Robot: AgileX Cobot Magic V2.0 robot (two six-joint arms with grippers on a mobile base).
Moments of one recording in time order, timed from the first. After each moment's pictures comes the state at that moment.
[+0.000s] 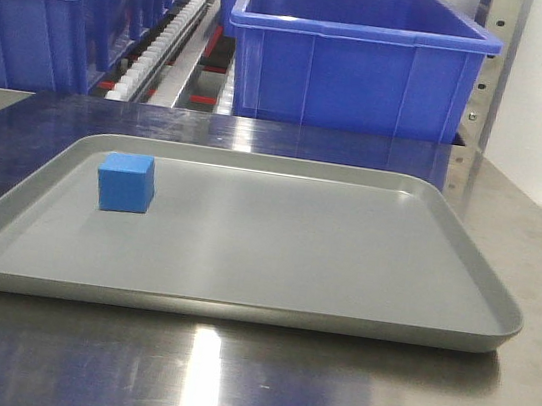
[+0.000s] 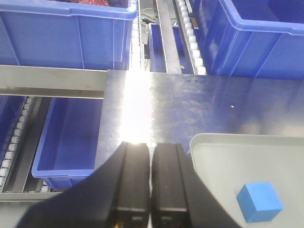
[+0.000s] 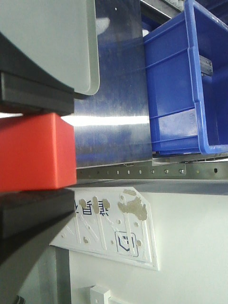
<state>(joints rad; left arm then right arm) -0.15 0.82 -0.56 0.08 0.13 -0.22 0.00 0.46 -0.46 0.10 0.30 0.04</state>
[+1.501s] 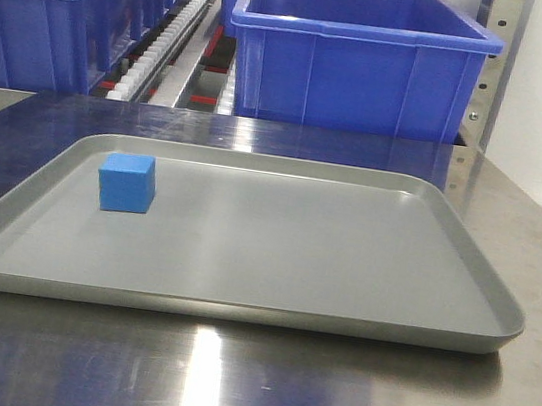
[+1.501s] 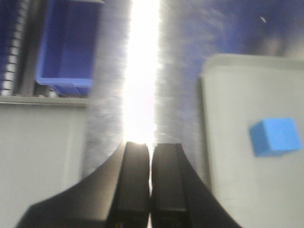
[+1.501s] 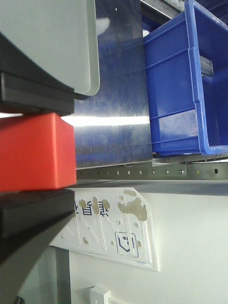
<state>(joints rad) -0.22 1.10 -0.80 0.08 0.53 -0.26 0.00 0.46 -0.46 0.10 0.30 0.04</state>
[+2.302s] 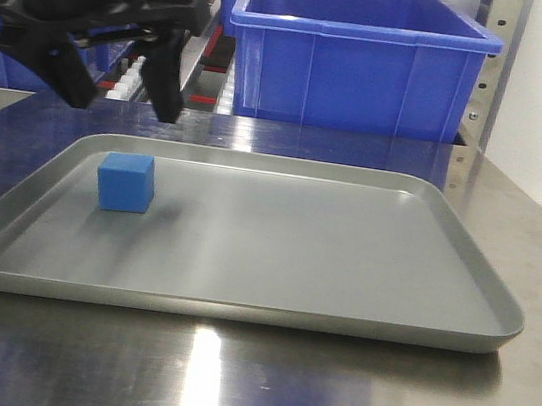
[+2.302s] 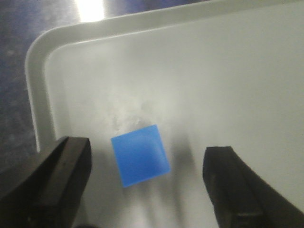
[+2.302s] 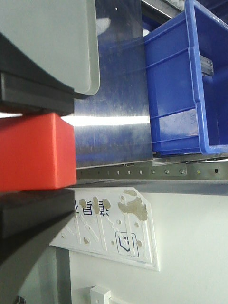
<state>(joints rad) -0.55 1.61 -1.21 0.07 0.67 -0.36 0.00 0.46 -0.46 0.10 0.30 0.04</state>
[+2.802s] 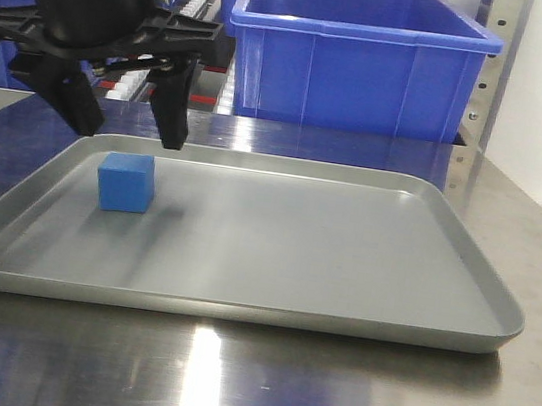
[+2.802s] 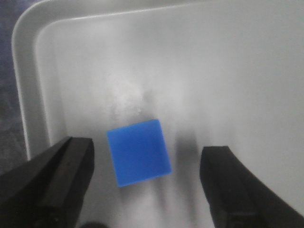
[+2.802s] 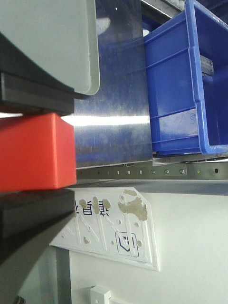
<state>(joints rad) -0.57 1.68 -1.25 0.10 0.73 -0.46 0.00 0.46 -0.46 0.10 0.30 0.04</state>
